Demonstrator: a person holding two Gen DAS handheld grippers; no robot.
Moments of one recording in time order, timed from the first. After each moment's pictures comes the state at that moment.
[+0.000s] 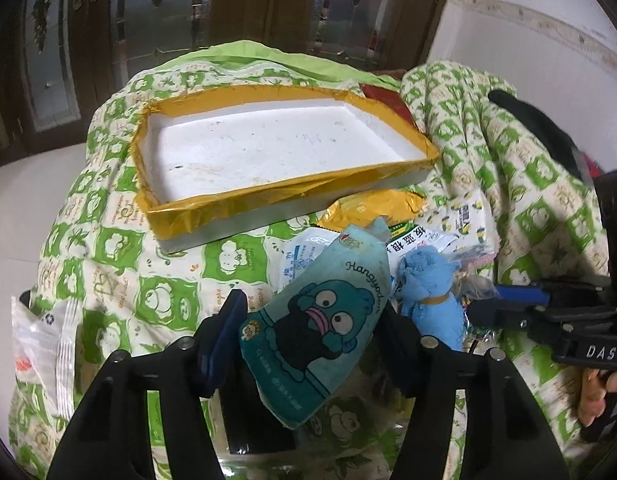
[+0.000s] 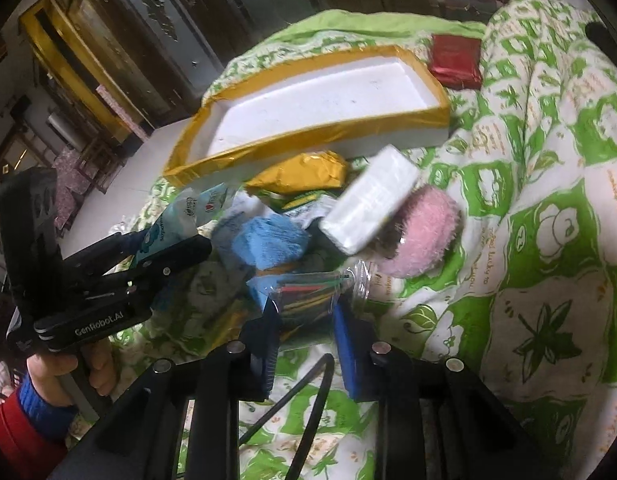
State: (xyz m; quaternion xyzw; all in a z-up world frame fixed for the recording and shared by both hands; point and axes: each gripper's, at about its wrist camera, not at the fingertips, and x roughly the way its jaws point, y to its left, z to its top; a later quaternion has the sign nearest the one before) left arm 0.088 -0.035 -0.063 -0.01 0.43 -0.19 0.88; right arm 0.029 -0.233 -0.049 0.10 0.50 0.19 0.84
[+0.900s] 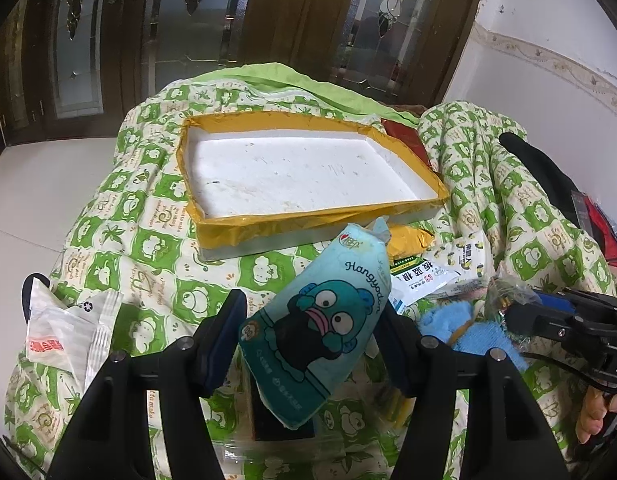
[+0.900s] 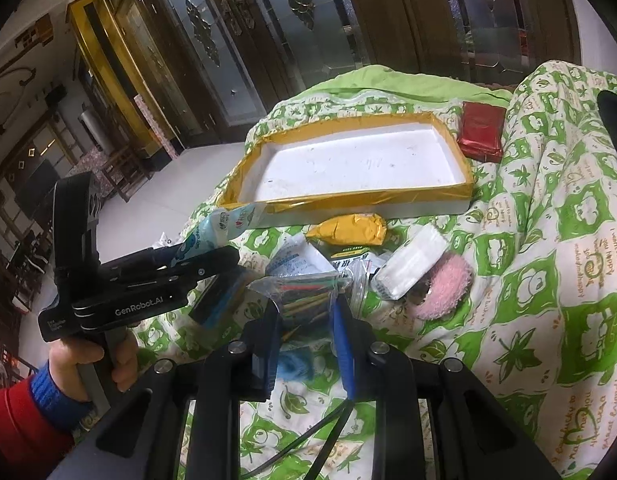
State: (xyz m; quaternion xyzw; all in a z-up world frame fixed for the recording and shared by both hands) left arm 0.077 -0.008 -0.047 -0.05 0.40 -0.16 0.90; right arm 0.007 -0.223 -0.006 0.08 0.42 0.23 0.88
